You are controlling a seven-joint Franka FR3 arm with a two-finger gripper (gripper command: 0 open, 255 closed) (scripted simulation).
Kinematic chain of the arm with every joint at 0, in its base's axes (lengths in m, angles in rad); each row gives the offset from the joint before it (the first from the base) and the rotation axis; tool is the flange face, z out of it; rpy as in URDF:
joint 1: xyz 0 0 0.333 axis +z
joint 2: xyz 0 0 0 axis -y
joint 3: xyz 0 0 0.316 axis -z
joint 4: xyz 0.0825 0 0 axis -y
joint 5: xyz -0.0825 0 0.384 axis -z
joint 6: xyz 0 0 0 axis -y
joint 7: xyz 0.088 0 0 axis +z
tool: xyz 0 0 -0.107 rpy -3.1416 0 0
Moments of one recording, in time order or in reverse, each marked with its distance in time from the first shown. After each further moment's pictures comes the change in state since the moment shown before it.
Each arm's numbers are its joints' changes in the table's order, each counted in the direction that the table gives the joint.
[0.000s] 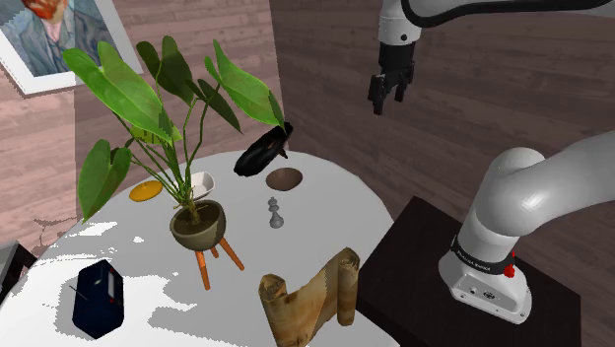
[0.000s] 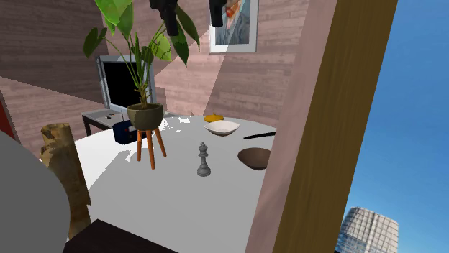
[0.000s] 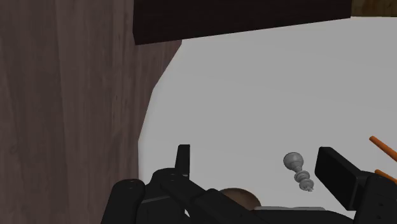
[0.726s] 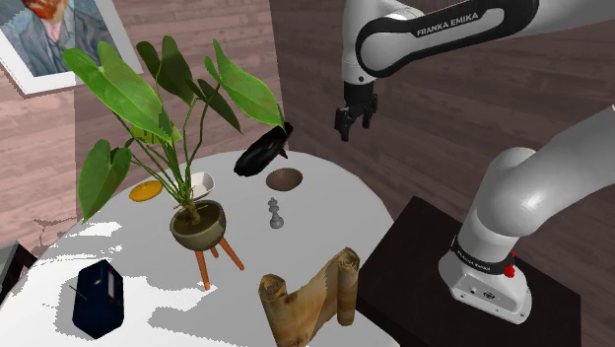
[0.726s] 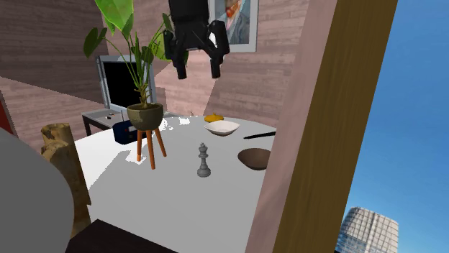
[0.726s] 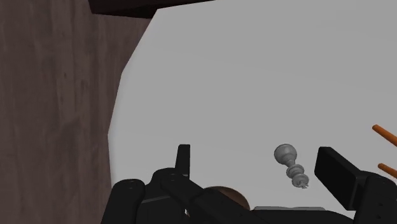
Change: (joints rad) arm 0.024 -0.222 -0.045 -0.071 -0.039 0.290 -0.080
